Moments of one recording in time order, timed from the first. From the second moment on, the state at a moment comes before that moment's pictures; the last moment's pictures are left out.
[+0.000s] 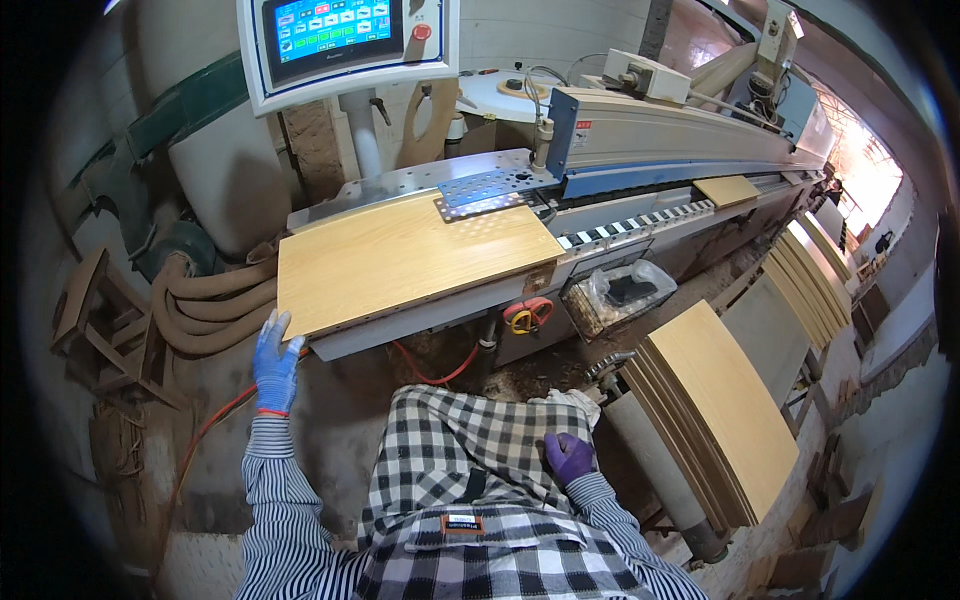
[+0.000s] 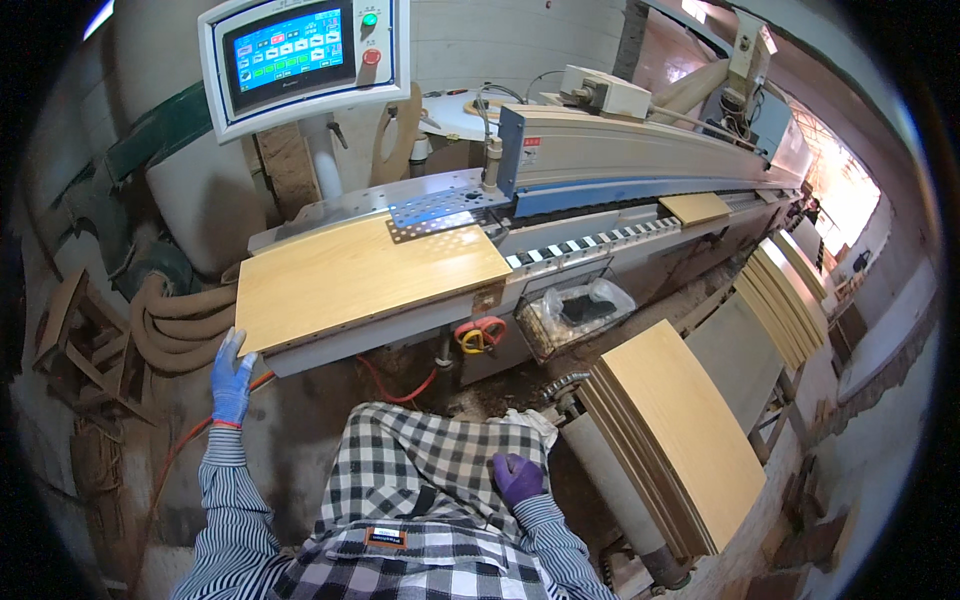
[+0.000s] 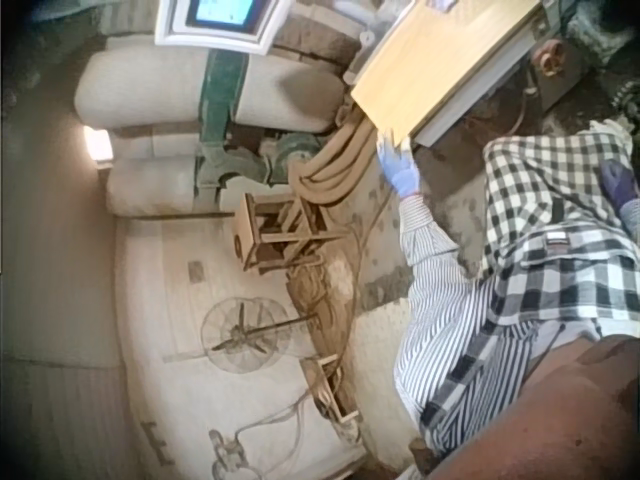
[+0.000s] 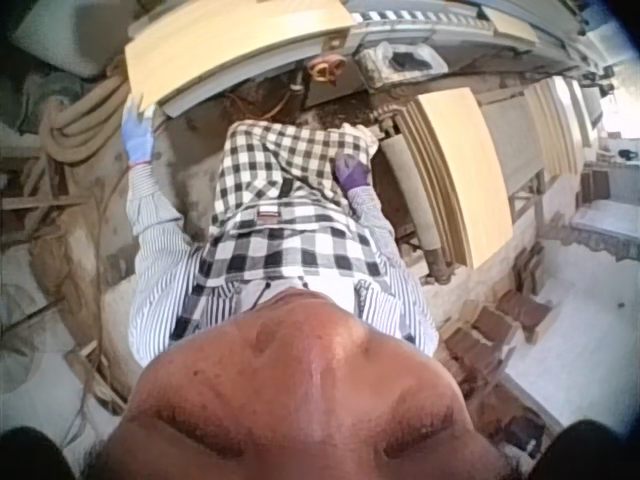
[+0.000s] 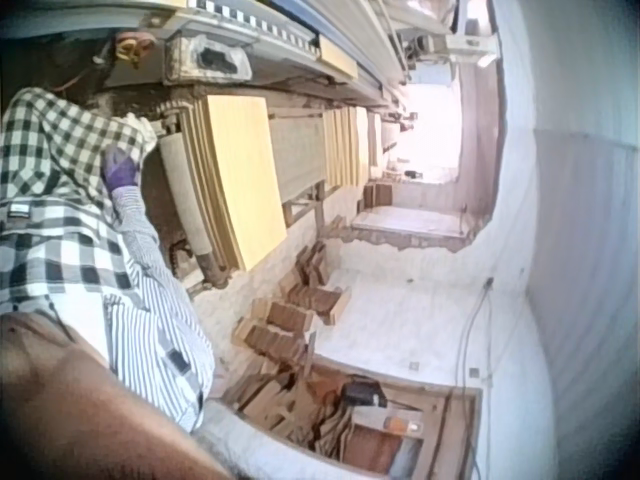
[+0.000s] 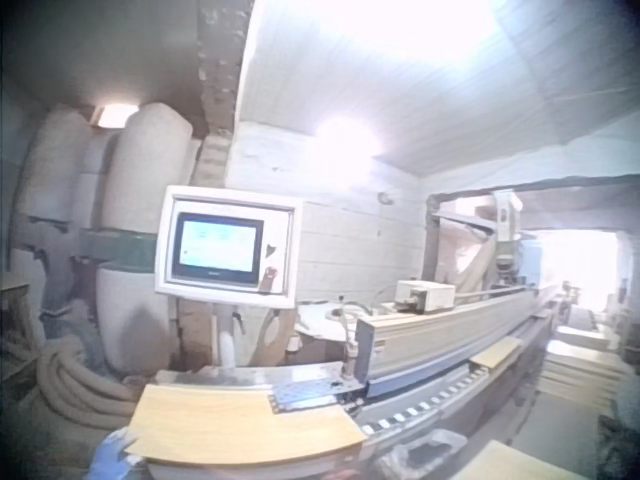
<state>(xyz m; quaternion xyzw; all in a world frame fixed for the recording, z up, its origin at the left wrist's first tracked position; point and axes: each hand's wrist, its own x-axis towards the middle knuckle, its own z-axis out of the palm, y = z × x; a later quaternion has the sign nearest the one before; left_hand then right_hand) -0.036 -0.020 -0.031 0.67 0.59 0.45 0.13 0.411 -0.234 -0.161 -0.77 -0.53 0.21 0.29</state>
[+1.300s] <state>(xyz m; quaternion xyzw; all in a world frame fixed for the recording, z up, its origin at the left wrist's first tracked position) -0.050 -0.012 -0.031 0.67 0.58 0.44 0.15 0.407 -0.232 -0.144 -0.75 -0.59 0.18 0.24</state>
